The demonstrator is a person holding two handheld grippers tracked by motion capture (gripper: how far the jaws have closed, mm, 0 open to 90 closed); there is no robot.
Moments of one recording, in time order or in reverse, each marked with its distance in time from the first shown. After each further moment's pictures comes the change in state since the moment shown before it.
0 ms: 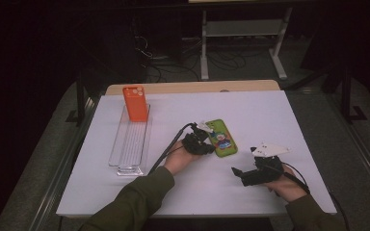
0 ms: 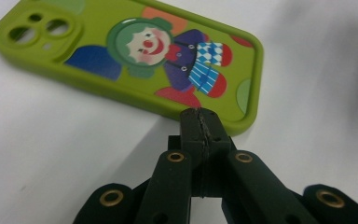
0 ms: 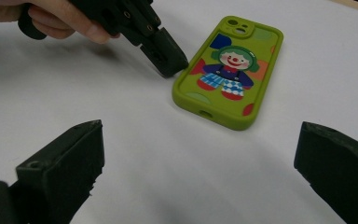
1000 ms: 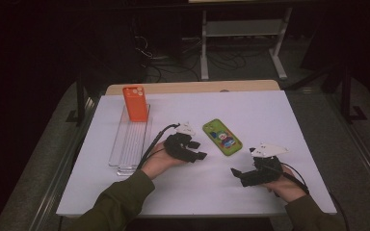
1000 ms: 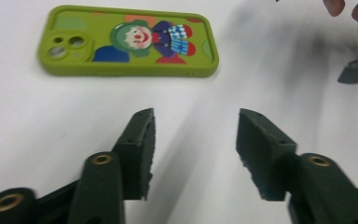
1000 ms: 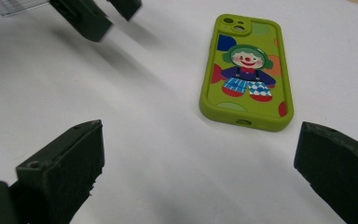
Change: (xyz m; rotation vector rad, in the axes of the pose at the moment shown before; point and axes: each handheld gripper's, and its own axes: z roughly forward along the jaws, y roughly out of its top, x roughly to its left) left arm 0.004 -0.031 -0.070 -0.085 -0.056 0.076; right arm 0.002 0.000 0.002 0.006 0.004 -0.009
